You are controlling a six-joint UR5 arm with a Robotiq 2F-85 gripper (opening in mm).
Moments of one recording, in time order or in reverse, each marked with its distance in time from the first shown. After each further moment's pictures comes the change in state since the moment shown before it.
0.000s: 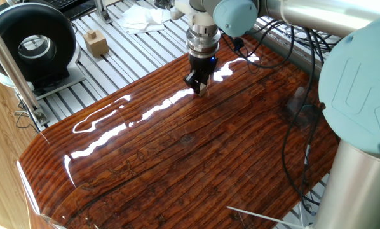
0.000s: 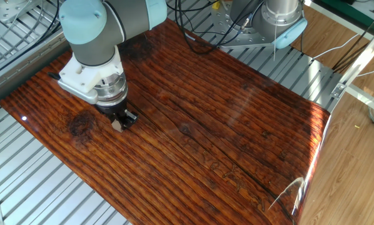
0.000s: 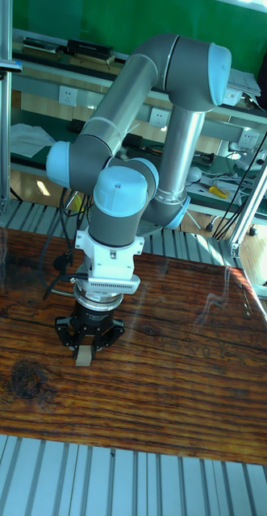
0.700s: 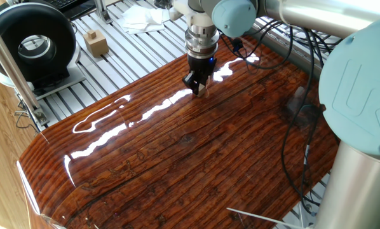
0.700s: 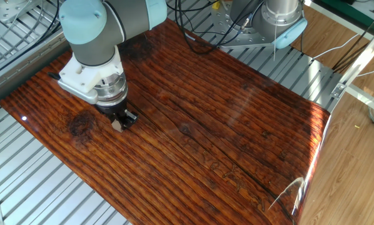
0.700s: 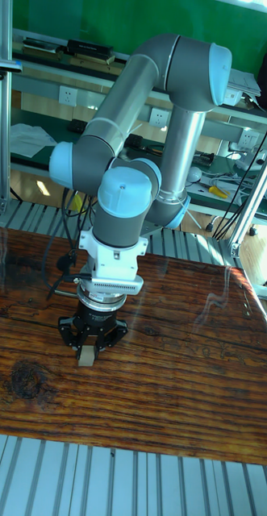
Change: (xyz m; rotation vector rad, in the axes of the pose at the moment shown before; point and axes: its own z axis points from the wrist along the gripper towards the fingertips) arm 0.000 0.006 0.000 0.003 0.002 0.013
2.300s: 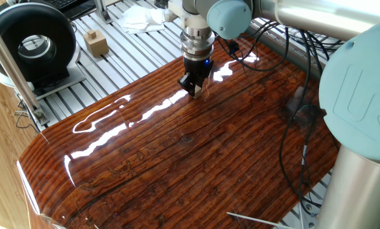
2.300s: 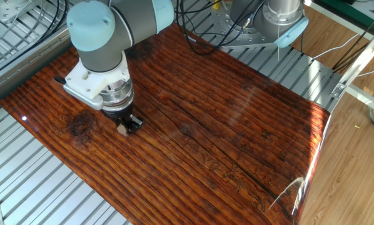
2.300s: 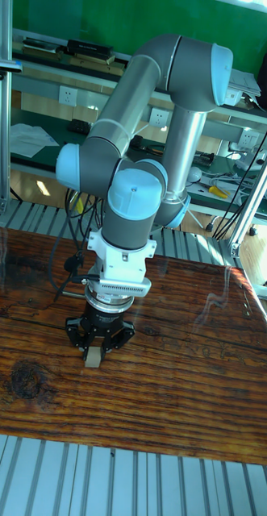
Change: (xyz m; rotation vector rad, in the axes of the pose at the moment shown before) arm -0.002 0.010 -0.001 0.009 0.005 0.027
